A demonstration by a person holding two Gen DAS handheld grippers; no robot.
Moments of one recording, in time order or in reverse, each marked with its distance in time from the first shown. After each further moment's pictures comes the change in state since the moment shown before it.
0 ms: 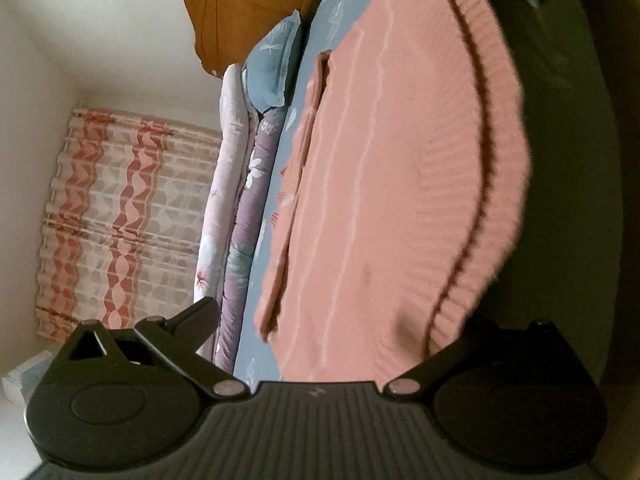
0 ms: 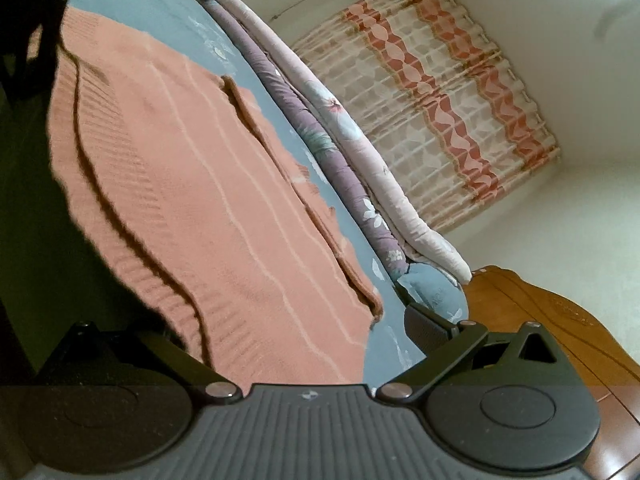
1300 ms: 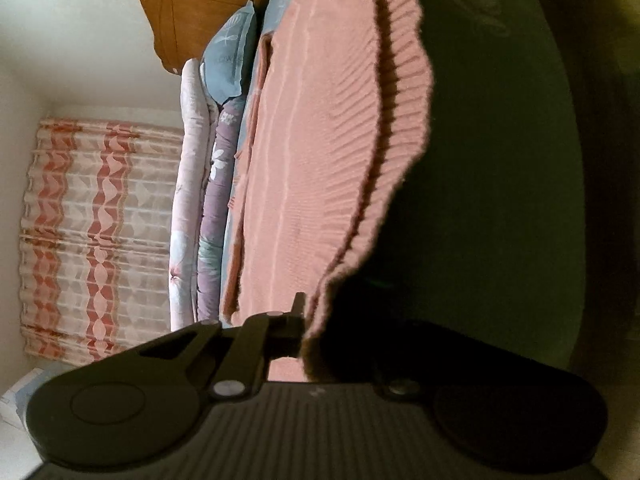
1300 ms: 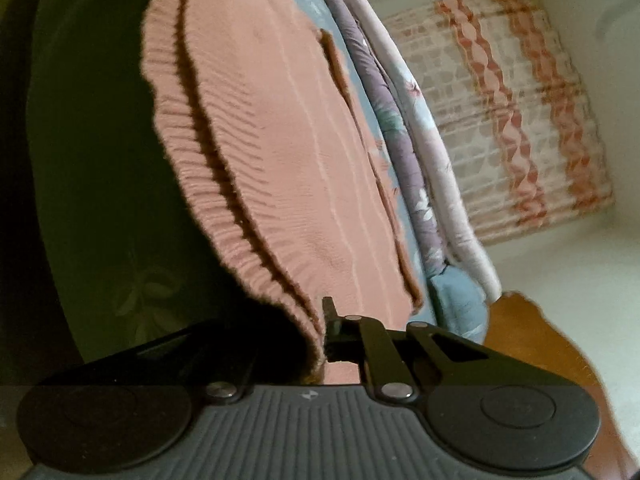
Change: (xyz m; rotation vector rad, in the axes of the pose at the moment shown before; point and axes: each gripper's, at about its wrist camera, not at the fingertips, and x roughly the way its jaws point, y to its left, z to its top) left arm 0.003 -0.033 -0.023 0.078 0.055 -0.087; right arm 0.008 0.039 -0.010 -0.245 0.117 0.124
